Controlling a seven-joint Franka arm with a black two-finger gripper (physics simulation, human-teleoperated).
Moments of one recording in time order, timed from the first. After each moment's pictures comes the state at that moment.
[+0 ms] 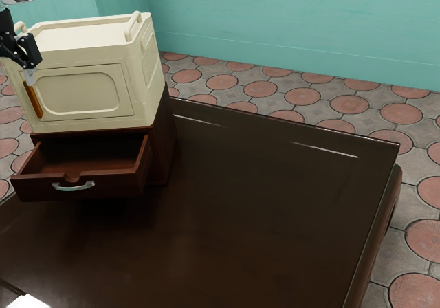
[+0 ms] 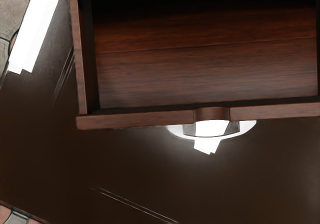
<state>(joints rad) 0.15 -0.17 0.19 -1.60 0.09 1.34 -0.05</state>
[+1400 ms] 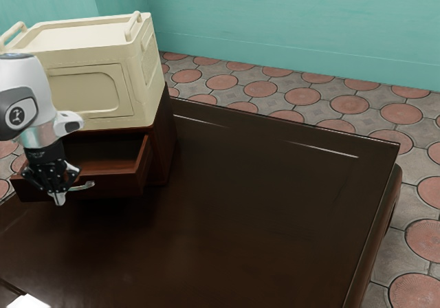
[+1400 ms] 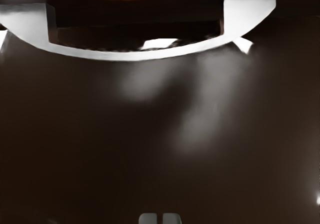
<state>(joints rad) 0.18 -0.41 0.06 -2.47 0.04 1.96 -0.21</state>
